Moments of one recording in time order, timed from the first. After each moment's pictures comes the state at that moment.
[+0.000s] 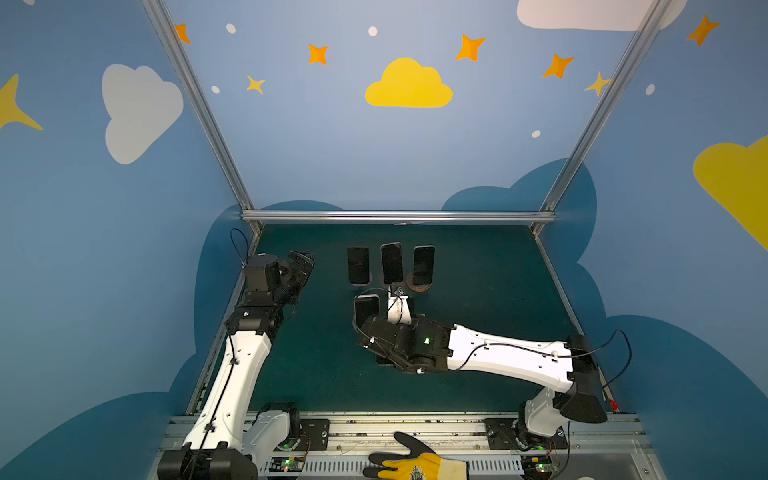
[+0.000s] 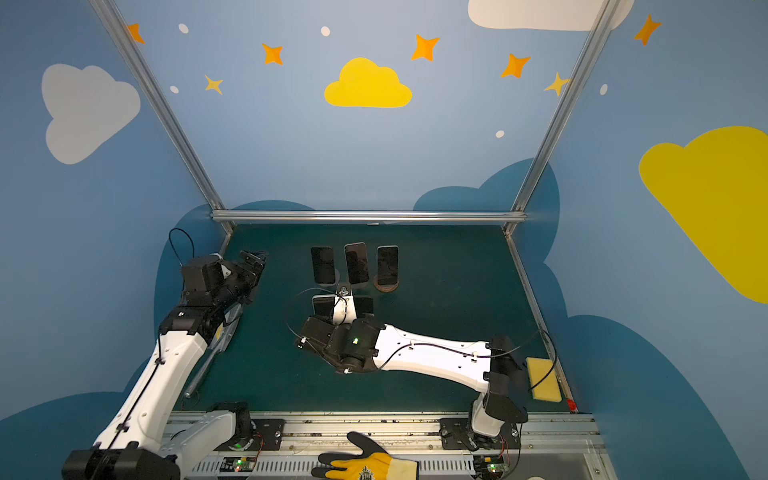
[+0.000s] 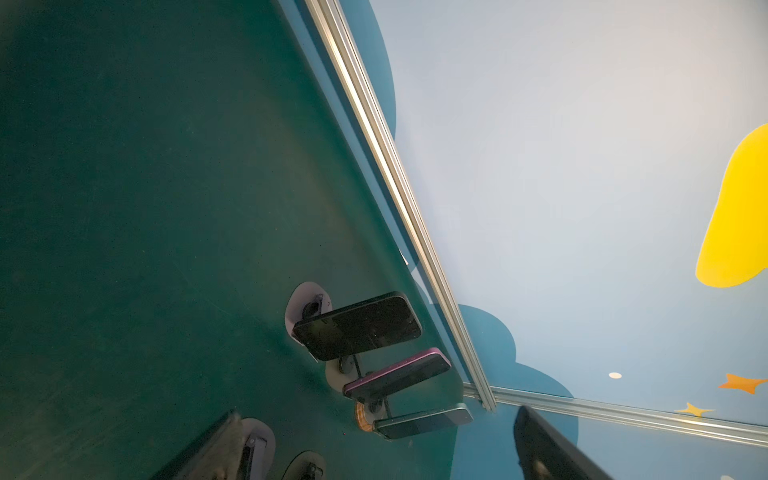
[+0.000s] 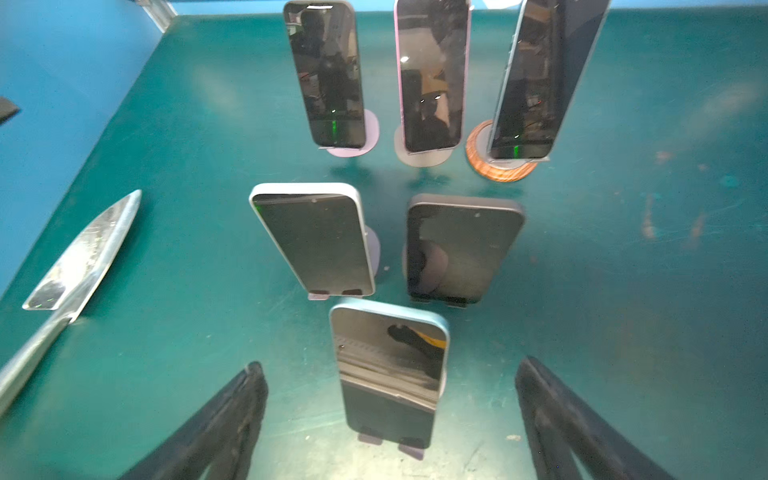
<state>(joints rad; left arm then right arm) 0.03 1.02 0.90 -0.34 0.20 -1.12 1.36 1.66 1.48 -0.86 0.74 1.01</state>
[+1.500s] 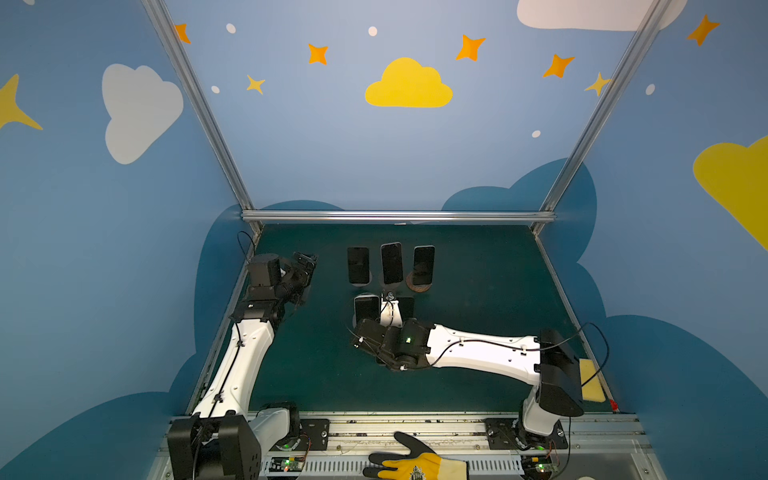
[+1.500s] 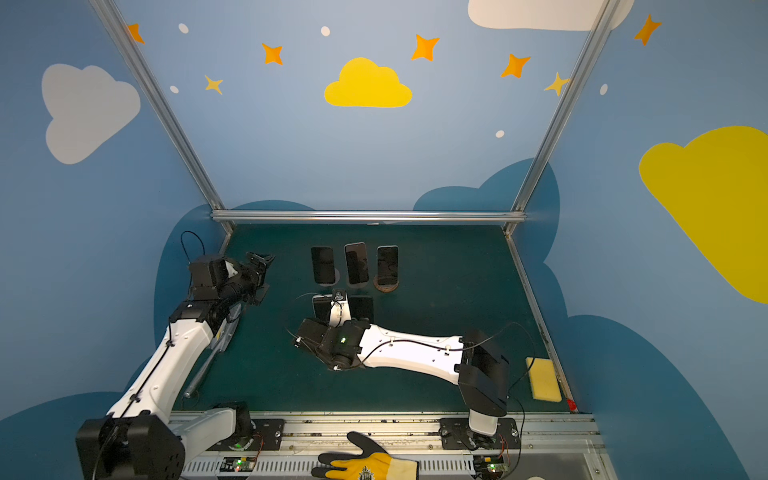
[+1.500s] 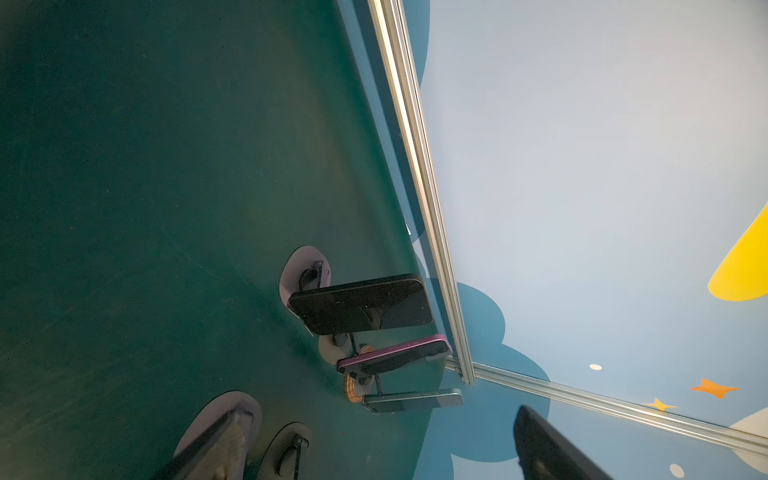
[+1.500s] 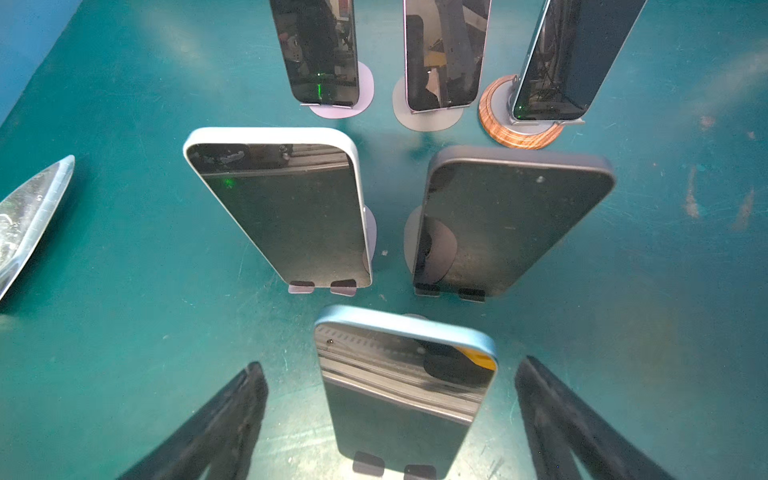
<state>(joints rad) 0.07 1.13 0.87 -0.27 0.35 -1.20 1.33 1.77 1.45 -0.79 0.71 1.02</state>
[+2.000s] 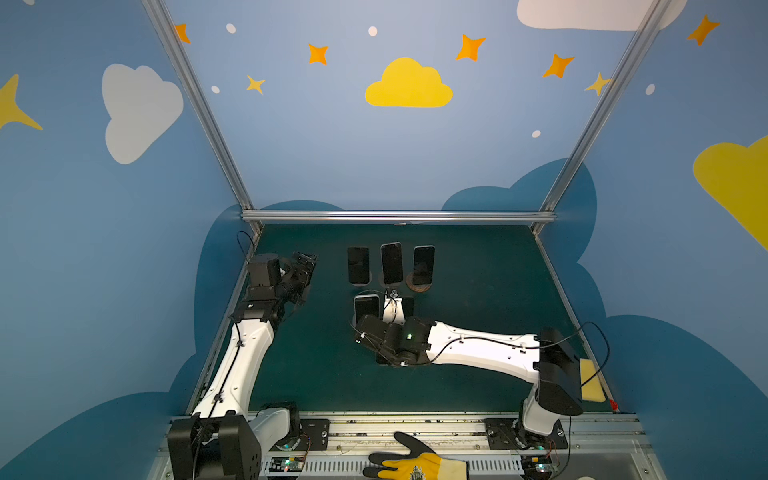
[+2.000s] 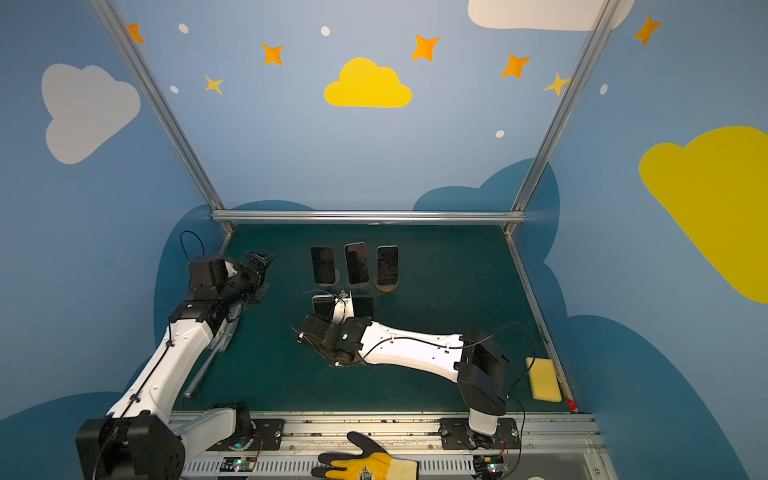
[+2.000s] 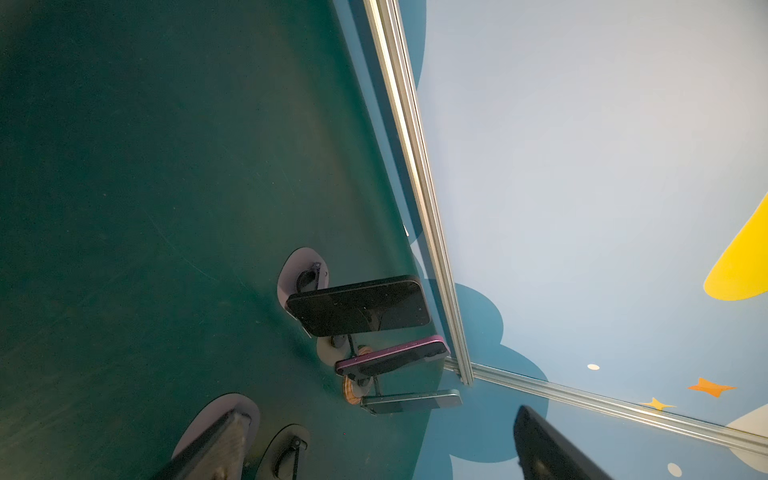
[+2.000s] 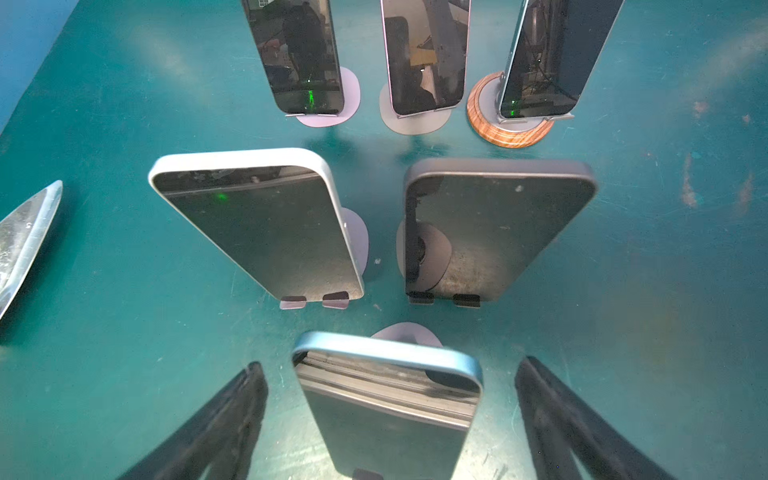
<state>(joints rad) 0.07 1.12 0.87 -0.27 0.36 -1.20 1.31 1.77 1.44 -0.79 0.71 1.06</state>
